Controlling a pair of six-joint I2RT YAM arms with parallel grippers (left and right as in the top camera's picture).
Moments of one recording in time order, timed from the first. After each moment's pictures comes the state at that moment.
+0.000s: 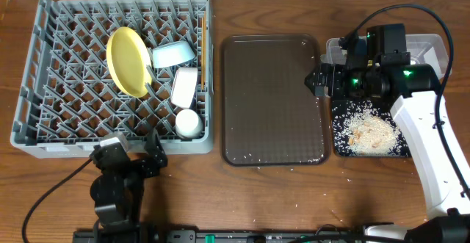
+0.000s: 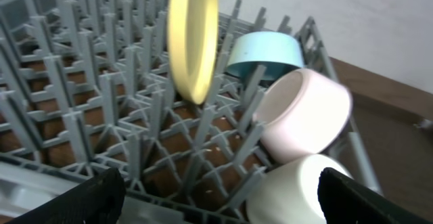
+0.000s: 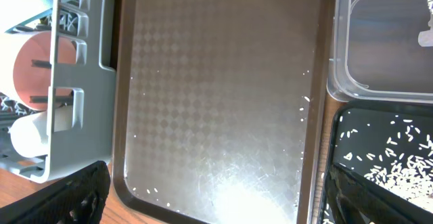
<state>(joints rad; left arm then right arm) 0.15 0.15 0.21 -0.39 0.08 -0.26 0.11 1.50 1.32 -0.90 -0.37 0.20</state>
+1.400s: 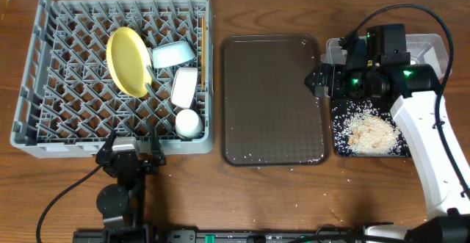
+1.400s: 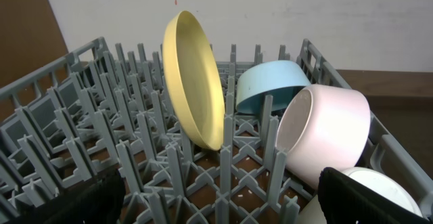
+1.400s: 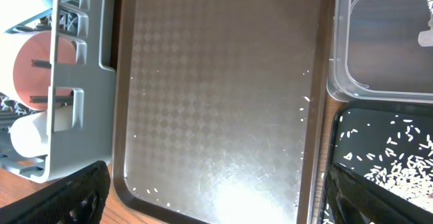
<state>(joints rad) 0.16 0.01 0.03 -0.13 0.08 0.01 0.11 1.50 1.32 -0.90 -0.37 0.20</state>
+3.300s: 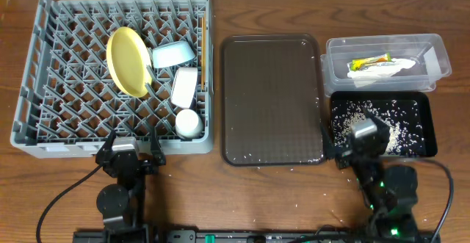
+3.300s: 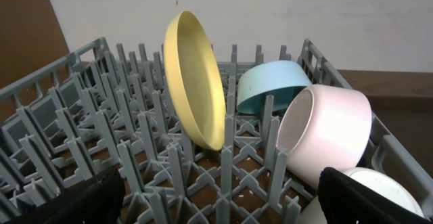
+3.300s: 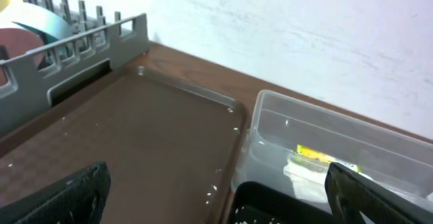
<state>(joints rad) 0.16 0.01 0.03 -0.13 0.08 0.01 0.17 0.39 0.17 0.07 -0.14 -0.19</state>
